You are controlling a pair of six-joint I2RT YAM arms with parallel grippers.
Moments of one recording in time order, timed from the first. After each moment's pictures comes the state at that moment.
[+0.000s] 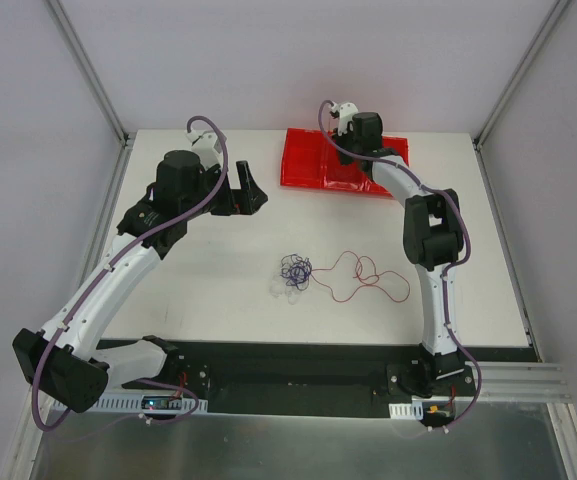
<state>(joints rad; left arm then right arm) -0.44 1.16 1.20 -0.48 0.17 -0.44 0.31 2.32 1.93 -0.11 -0.10 -0.20</state>
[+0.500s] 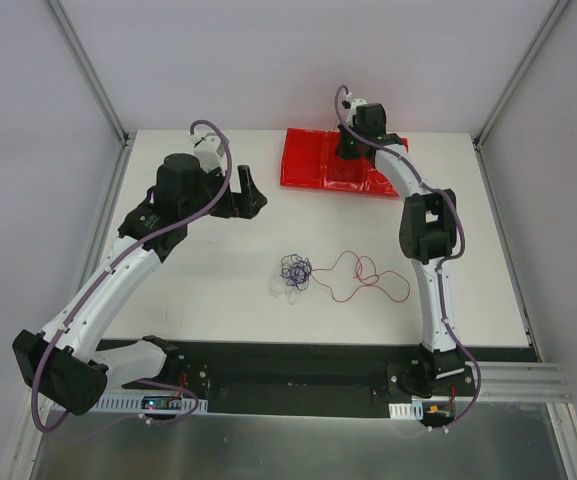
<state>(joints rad) -0.44 1.15 1.17 -0.44 0.18 -0.38 0.28 2.43 2.18 -0.40 -0.17 0.10</state>
